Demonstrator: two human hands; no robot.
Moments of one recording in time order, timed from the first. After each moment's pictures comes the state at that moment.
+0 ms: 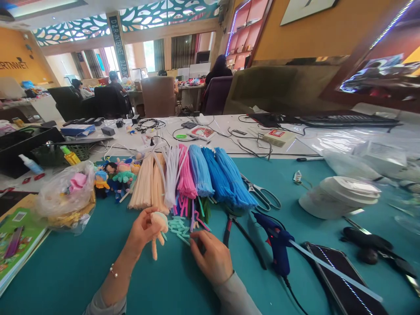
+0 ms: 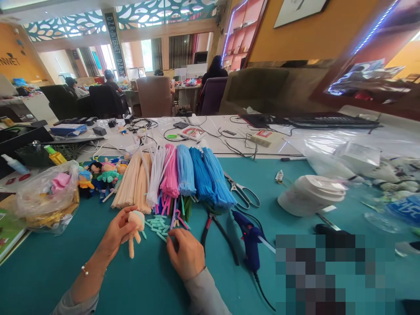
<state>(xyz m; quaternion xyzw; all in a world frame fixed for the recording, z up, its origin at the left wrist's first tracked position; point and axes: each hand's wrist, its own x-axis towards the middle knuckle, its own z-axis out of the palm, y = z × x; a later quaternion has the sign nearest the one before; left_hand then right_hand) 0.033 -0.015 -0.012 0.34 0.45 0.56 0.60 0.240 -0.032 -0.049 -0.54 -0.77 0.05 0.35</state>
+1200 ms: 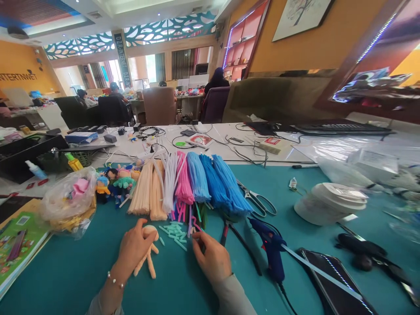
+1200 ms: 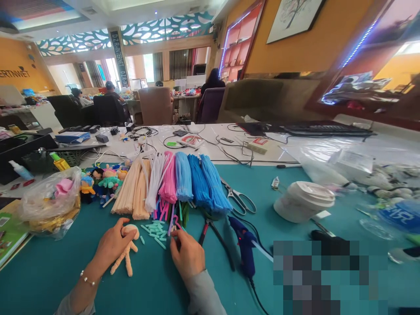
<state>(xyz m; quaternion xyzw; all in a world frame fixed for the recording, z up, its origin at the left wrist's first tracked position) 0.017 -0.013 -0.022 0.52 0.70 0.36 0.33 0.247 -0.021 -0.063 -0.60 -0.71 0.06 0.37</state>
